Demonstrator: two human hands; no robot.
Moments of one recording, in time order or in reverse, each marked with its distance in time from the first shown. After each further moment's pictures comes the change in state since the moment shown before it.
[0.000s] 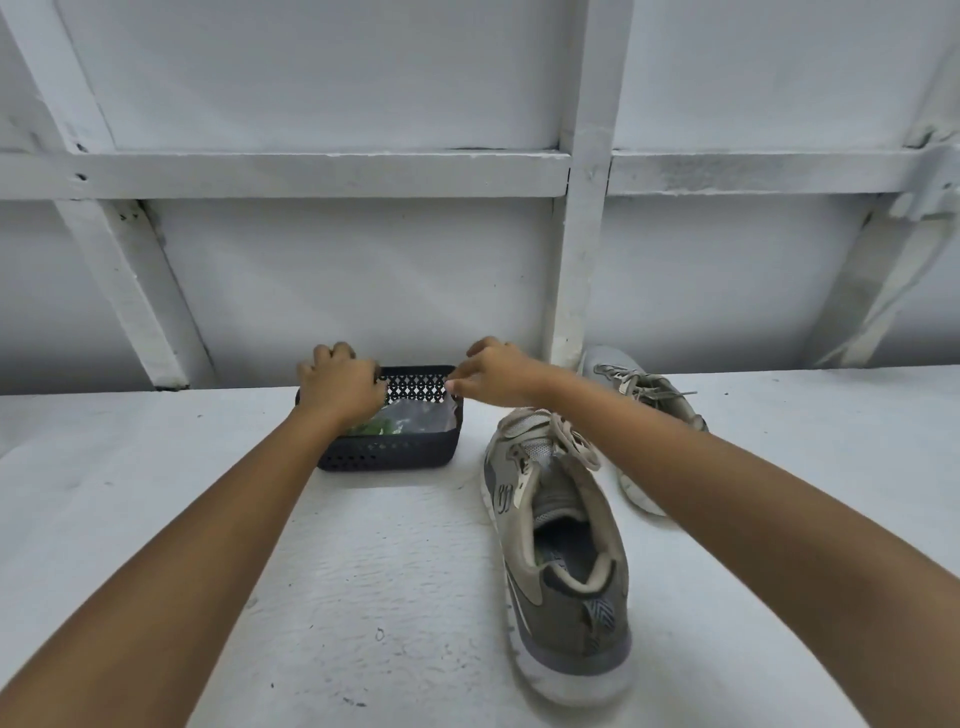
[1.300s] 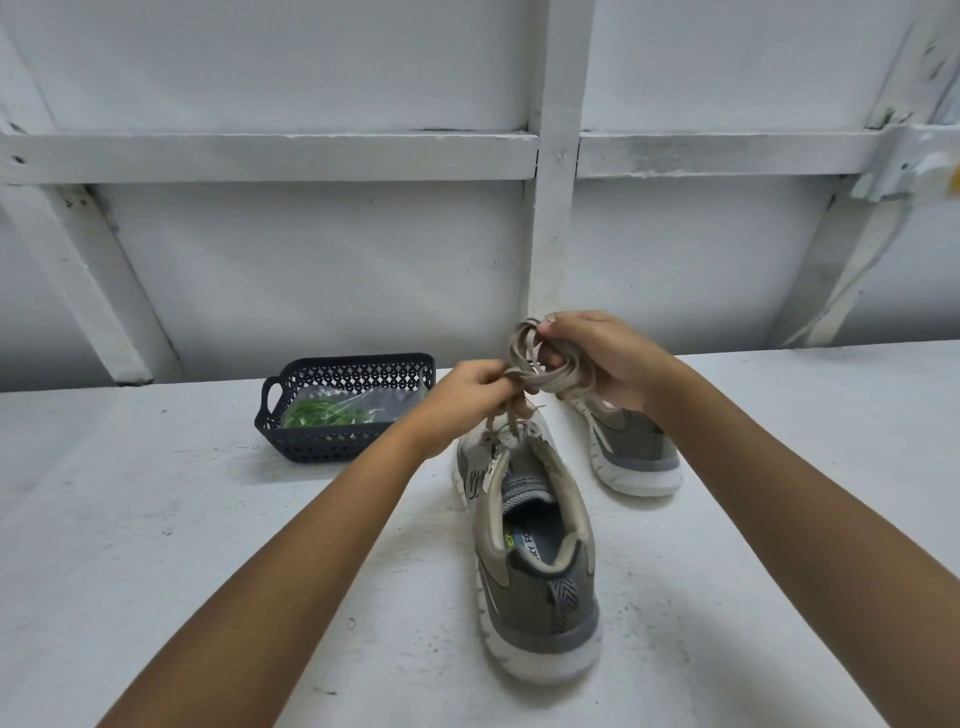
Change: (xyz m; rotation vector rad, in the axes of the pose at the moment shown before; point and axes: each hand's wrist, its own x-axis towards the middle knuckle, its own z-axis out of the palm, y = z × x) left_hand -0.060 0.128 -0.011 -1.341 -0.392 0.369; right_hand -0.091 0.051 -0.035 1.255 0.172 0.119
